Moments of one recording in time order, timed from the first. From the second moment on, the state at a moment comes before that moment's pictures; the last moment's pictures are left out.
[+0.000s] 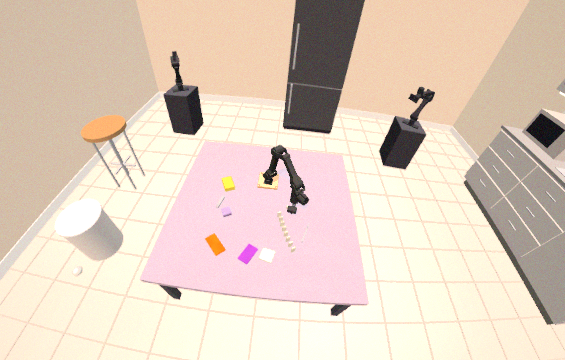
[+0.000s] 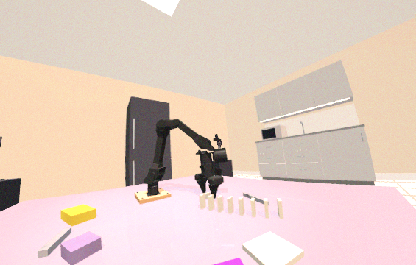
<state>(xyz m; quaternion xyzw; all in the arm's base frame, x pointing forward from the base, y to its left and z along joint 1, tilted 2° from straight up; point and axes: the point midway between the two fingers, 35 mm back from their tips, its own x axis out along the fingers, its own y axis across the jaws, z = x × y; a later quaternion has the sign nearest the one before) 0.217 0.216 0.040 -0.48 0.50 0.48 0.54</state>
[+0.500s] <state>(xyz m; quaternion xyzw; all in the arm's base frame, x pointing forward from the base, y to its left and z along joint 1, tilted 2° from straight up) 0.216 0.215 0.038 -0.48 0.50 0.48 0.54</state>
